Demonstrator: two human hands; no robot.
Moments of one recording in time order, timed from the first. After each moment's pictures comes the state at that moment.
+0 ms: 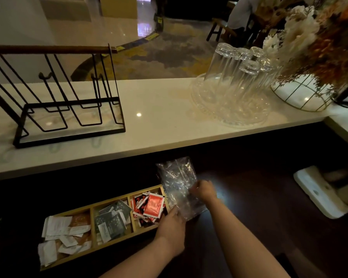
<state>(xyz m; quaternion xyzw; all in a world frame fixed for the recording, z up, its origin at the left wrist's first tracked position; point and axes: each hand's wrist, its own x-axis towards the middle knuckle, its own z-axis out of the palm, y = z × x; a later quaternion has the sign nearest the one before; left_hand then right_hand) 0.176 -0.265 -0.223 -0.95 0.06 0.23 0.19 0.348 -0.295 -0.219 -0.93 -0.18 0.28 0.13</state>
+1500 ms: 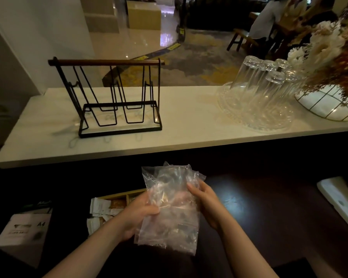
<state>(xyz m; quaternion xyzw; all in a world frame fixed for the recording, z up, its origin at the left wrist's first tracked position) 0.044 -0.157 -0.119 -0.57 -0.32 0.03 -0.76 0.212 -0.288 -0.121 -0.62 -0.14 0.47 0.61</state>
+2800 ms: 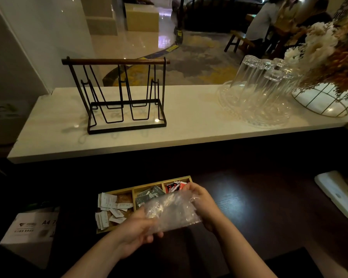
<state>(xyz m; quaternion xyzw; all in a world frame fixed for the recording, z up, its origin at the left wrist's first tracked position) -0.001 -0.183 -0.116 -0.44 -0.39 0.04 -0.81 0.172 -0.291 -0.117 -0.68 -0.22 0.44 0.54</state>
